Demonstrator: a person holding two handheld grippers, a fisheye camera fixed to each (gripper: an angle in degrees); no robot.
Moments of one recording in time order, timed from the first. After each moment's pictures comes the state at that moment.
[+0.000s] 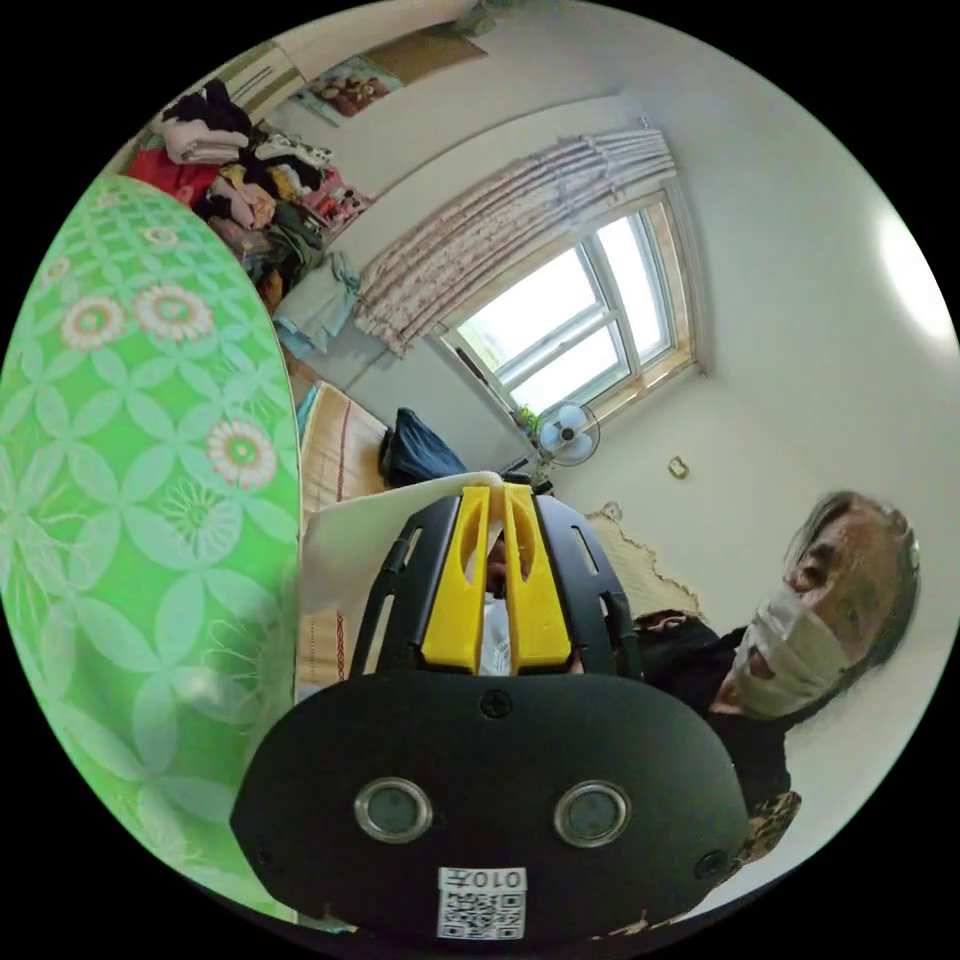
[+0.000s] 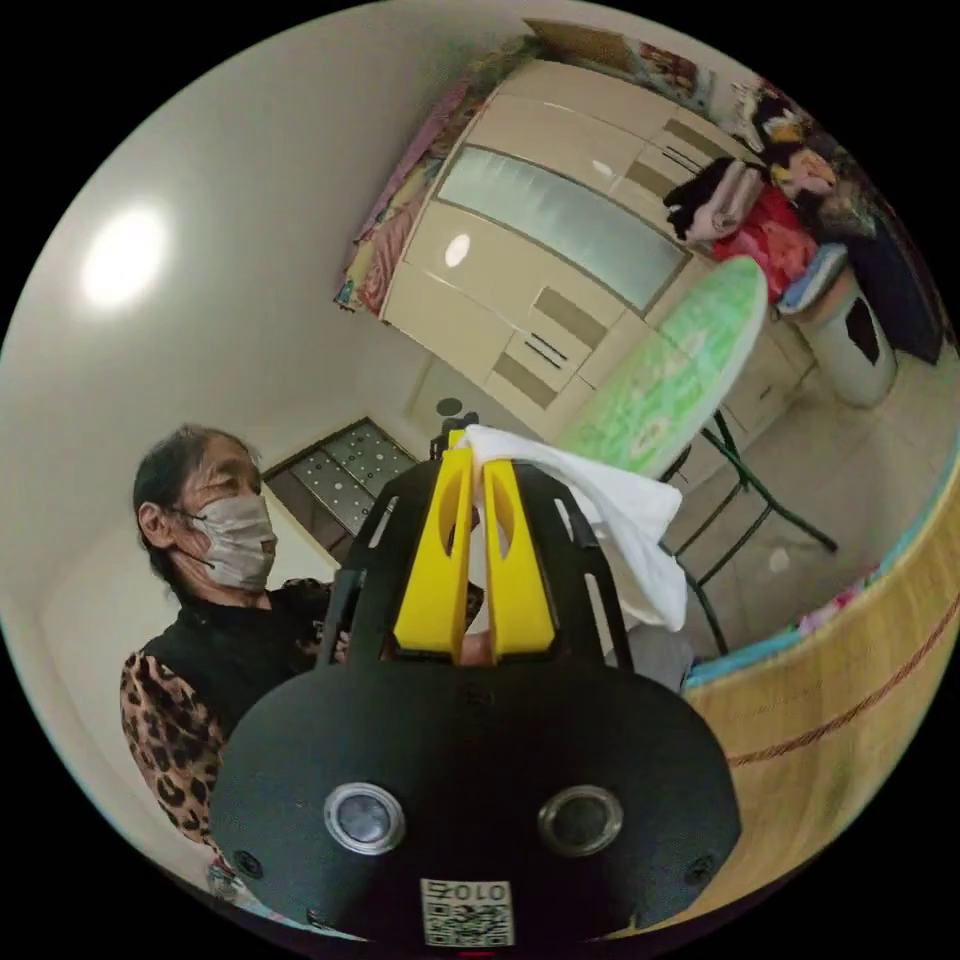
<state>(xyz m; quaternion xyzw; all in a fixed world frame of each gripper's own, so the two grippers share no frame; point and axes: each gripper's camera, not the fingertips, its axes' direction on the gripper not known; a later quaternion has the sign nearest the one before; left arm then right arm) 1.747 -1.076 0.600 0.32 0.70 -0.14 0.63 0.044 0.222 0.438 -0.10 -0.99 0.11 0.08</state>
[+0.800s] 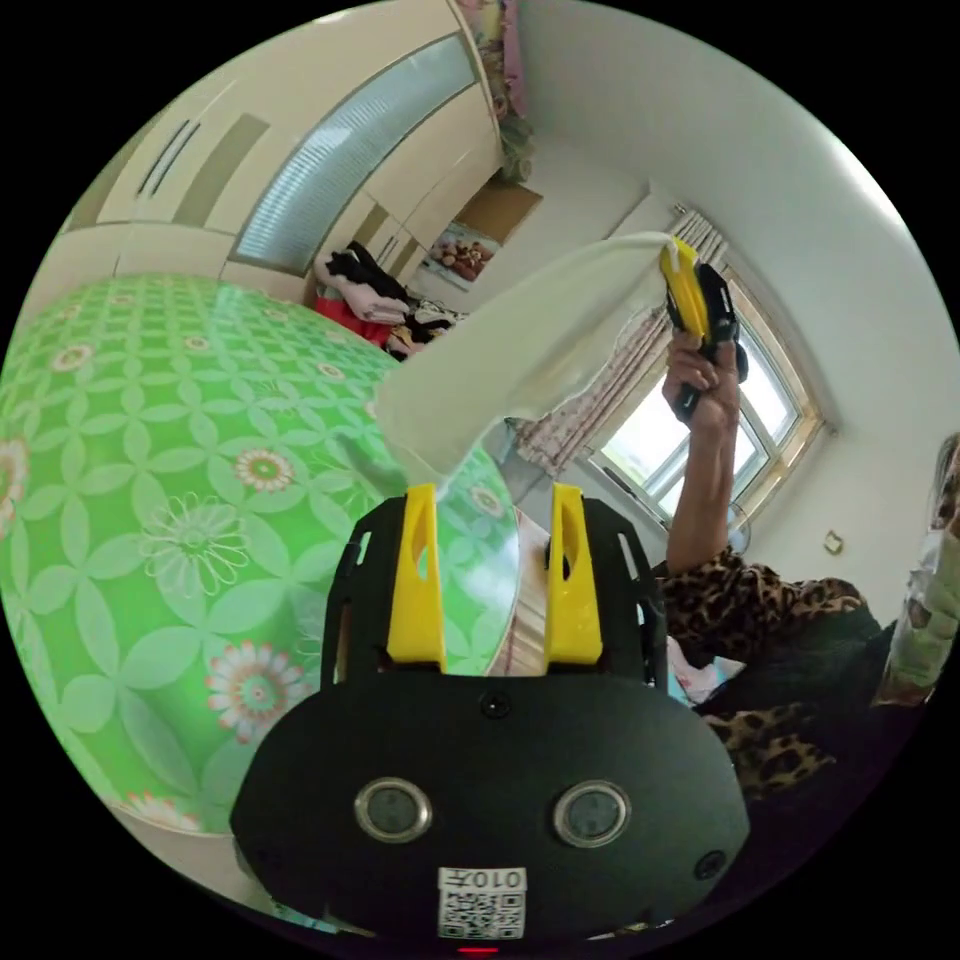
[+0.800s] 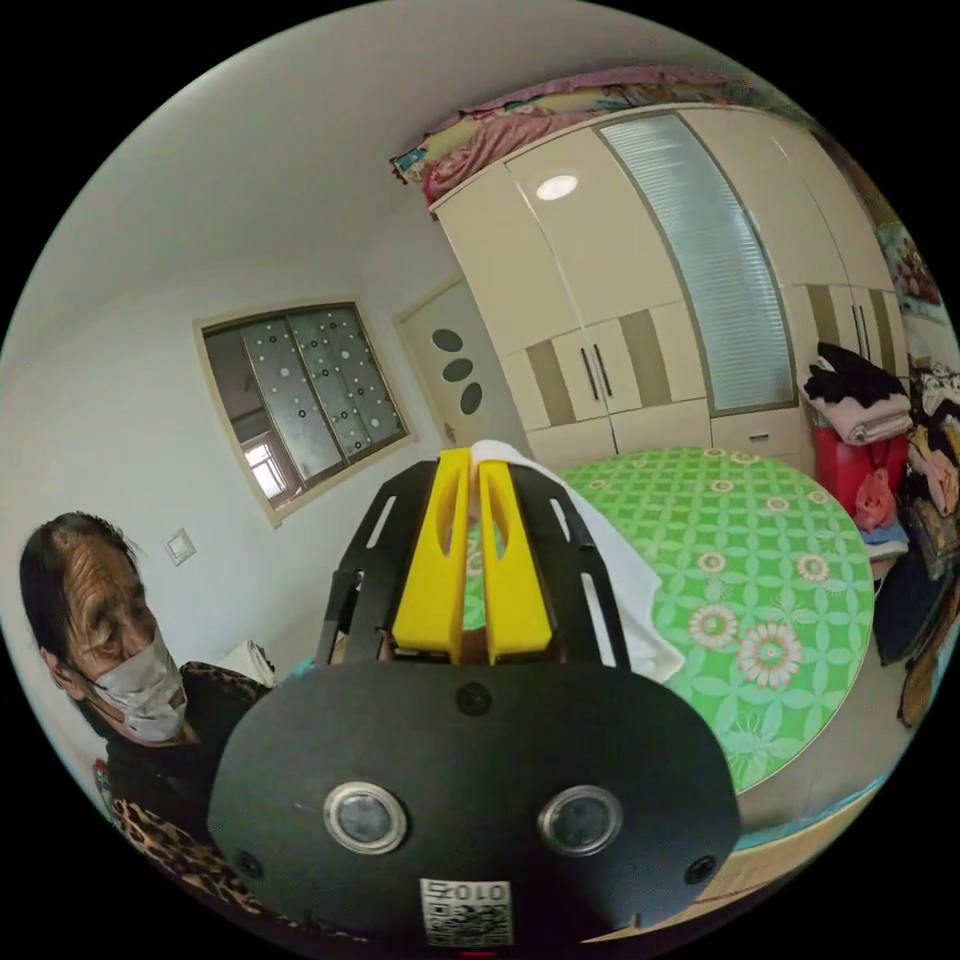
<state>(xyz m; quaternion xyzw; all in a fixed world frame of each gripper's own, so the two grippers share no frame) 1.735 -0.789 0.671 0.40 0.46 -0.35 0.71 0.054 -0.020 0.057 0.10 -0.97 -0.04 0.20</state>
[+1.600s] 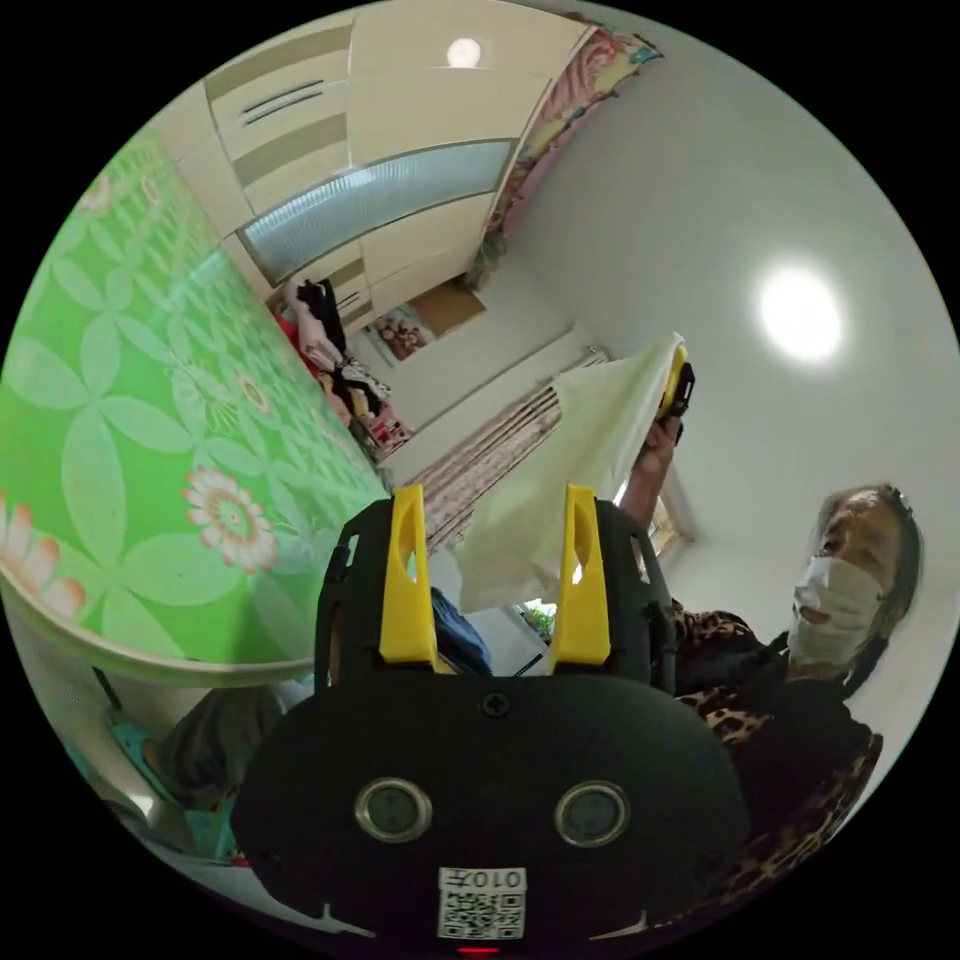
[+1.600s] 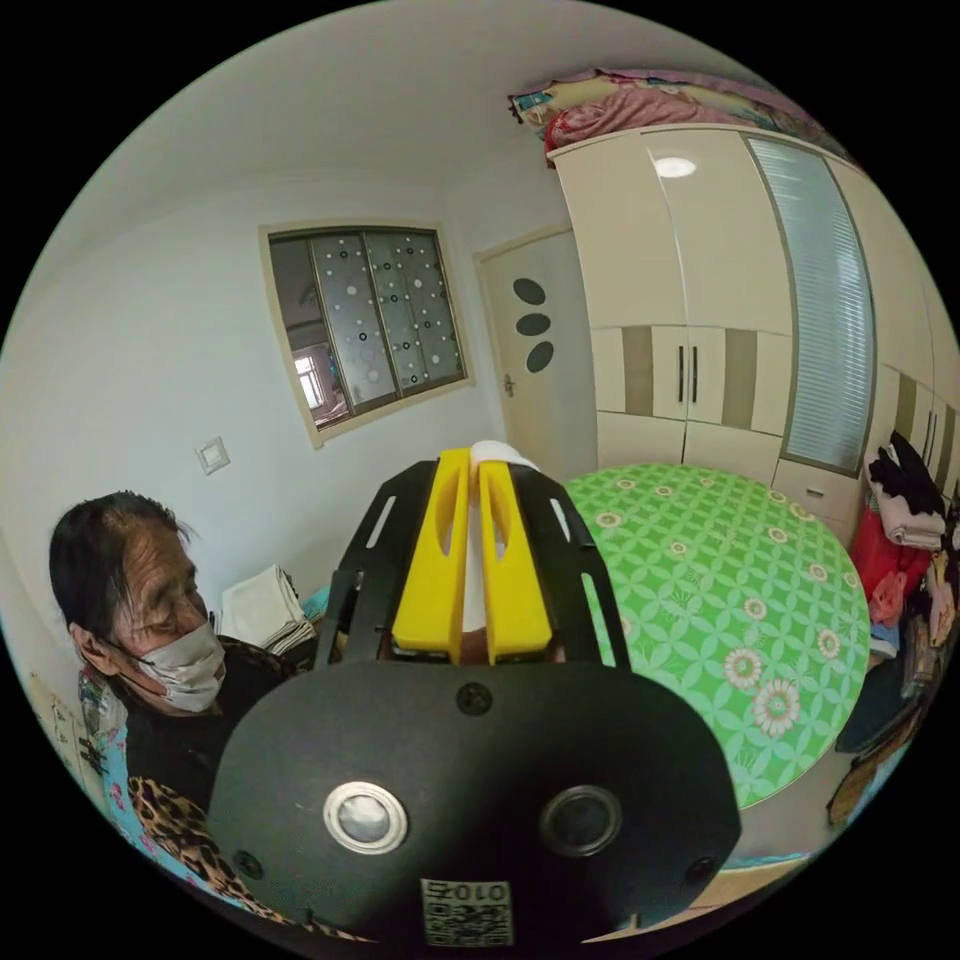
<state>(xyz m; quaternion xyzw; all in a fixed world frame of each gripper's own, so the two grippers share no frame) 1.817 -0.608 0.767 0.53 0.58 -0.40 0.48 0.092 0.022 -0.096 0.19 -0.96 -0.15 0.16</state>
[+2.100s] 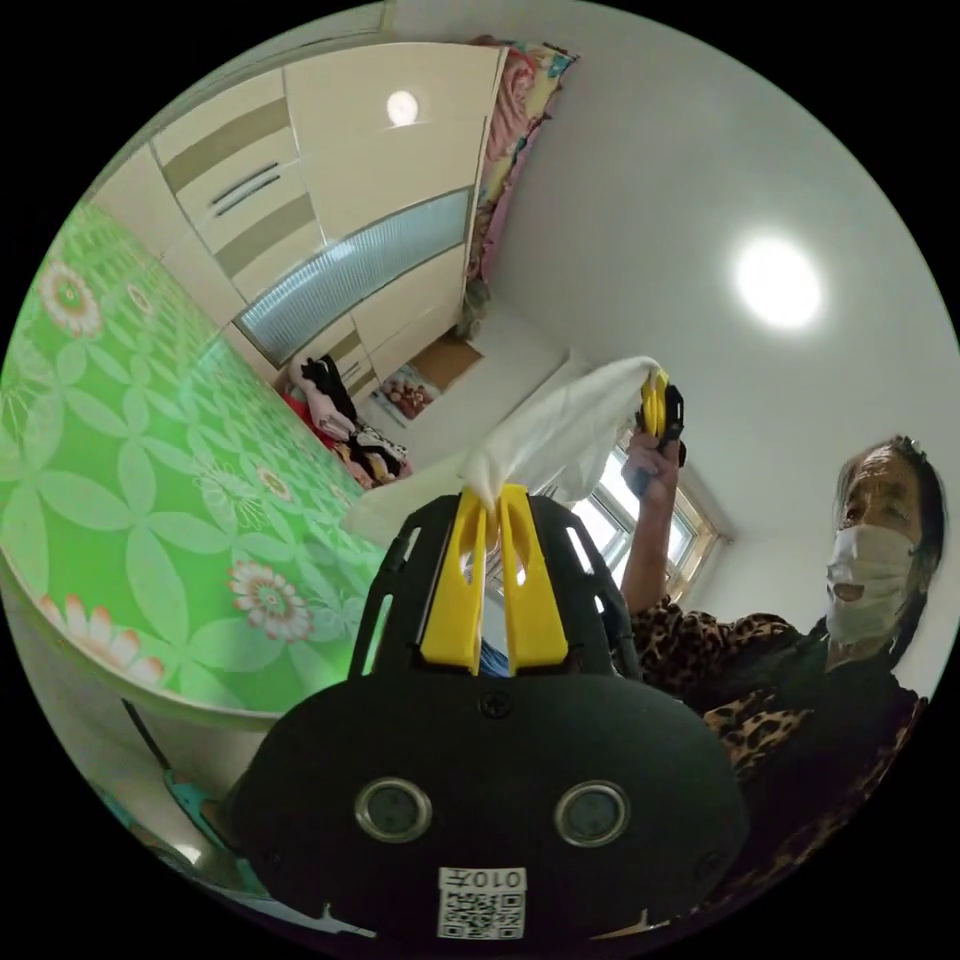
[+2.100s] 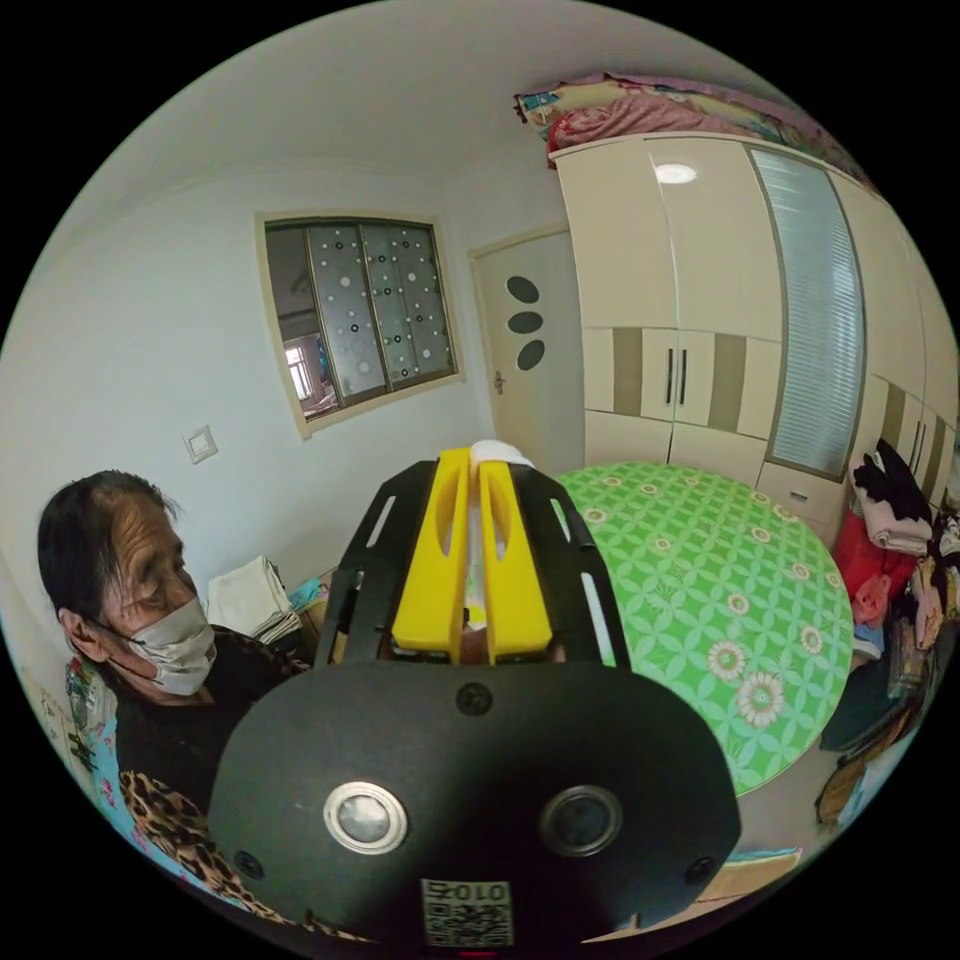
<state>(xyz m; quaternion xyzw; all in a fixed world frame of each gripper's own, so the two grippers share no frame) 1.791 -0.568 0.765 0.58 0.48 -0.42 0.50 0.051 0.035 -0.084 0.20 -0.95 -0.15 0.18</state>
